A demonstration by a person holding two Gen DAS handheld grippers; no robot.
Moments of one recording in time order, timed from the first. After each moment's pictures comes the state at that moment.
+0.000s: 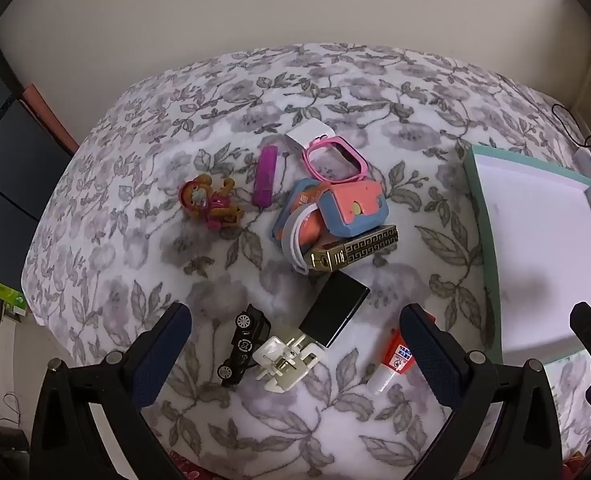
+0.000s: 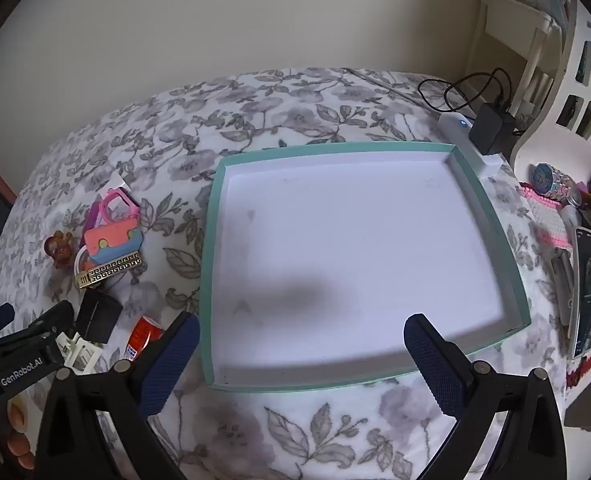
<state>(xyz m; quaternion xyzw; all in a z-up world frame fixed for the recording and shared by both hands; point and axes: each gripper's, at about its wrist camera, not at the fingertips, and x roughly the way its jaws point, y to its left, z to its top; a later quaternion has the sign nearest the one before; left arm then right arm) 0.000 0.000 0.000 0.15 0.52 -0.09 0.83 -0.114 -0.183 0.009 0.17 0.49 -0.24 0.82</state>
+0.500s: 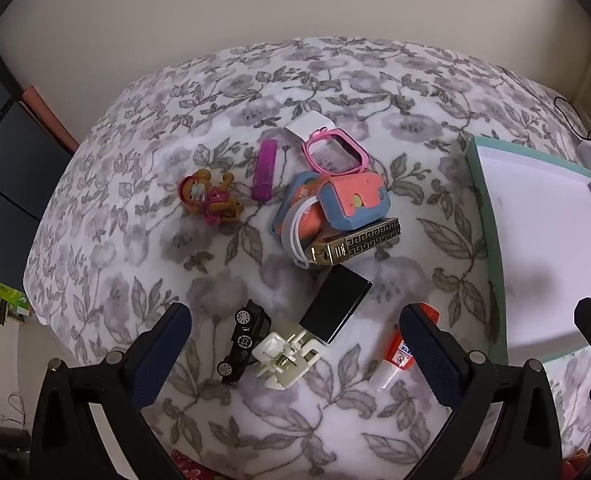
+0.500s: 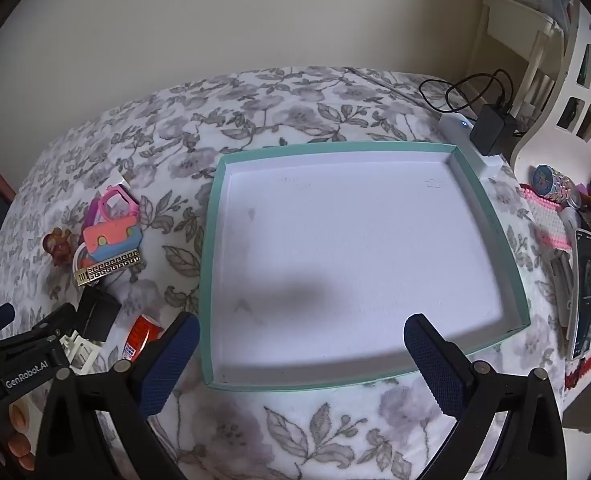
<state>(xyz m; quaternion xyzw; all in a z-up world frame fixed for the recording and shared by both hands) 0.000 0.000 -0.005 0.16 0.53 -0.09 0.83 -0.113 -0.182 0.008 0.17 0.49 -0.24 0.82</state>
